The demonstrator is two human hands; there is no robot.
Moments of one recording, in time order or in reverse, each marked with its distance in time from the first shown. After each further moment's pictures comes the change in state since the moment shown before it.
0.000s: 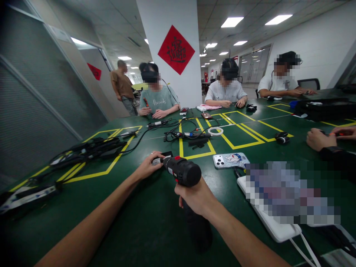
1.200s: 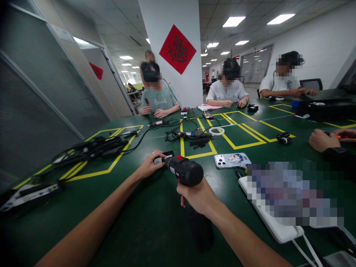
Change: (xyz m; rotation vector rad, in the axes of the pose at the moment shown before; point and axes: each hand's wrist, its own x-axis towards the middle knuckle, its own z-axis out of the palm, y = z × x) left_hand 0.000 -0.005 0.001 0.007 0.007 0.004; right_hand -0.003 -0.001 -0.001 -0.032 0.000 0.011
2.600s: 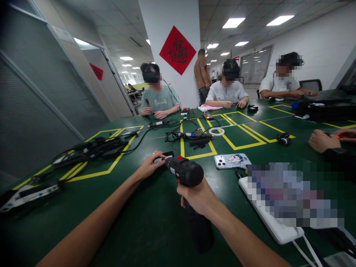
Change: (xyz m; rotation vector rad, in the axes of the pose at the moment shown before) left_hand 0.001 0.003 -0.001 -0.020 0.004 -0.016; right_hand -0.004 -0.009 0.002 -0.007 0.008 0.029
